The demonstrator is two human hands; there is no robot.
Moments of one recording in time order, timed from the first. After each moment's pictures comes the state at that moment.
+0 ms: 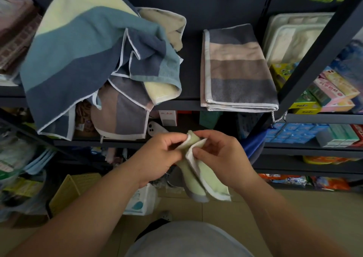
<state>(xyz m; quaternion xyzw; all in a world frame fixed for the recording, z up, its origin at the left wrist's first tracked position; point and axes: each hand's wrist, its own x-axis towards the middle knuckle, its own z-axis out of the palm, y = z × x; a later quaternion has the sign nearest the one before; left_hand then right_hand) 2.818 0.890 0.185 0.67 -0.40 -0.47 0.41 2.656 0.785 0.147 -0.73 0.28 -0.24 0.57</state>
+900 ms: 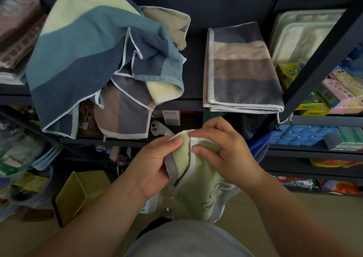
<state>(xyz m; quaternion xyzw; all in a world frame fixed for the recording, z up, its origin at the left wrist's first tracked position) 2.805 0.893 0.176 0.45 -0.07 -0.61 0.65 2.659 0.764 0.150 -0.85 0.13 -0.33 0.39</state>
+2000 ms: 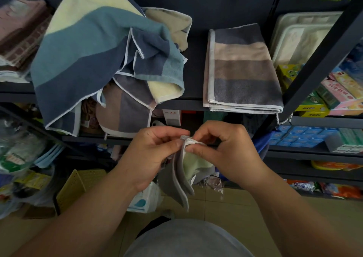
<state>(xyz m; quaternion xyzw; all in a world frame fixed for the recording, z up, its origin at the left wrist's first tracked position) 2.804 0.901 0.202 0.62 -0.27 -0.43 0.60 2.660 0.773 0.187 -0.81 0.13 -0.30 0.48</state>
